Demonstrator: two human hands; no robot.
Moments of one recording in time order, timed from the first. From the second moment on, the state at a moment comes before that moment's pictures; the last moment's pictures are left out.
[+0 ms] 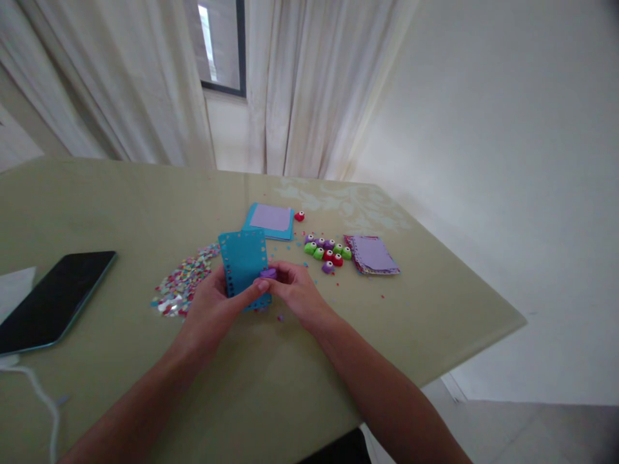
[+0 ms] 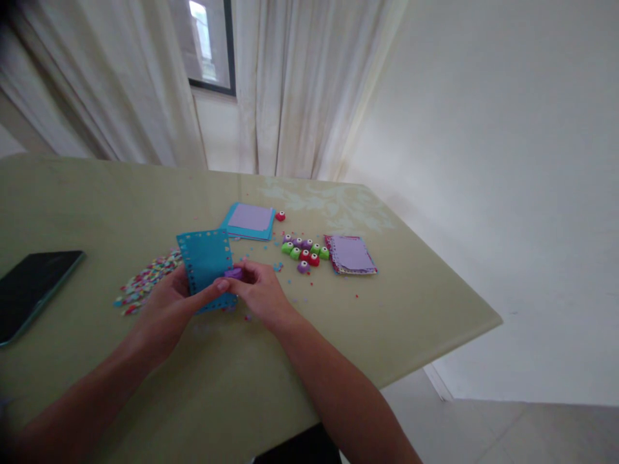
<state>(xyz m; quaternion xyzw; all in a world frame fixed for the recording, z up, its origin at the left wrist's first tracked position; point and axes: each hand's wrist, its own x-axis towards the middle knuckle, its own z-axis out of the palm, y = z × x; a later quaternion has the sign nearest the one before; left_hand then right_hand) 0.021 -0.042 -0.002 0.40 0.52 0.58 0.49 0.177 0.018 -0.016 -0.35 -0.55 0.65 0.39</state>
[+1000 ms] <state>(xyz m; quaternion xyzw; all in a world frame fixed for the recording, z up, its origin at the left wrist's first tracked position) 0.009 -0.037 -0.013 0.31 0.57 0.61 0.45 0.224 0.044 -0.011 -0.53 -0.76 0.22 0.30</state>
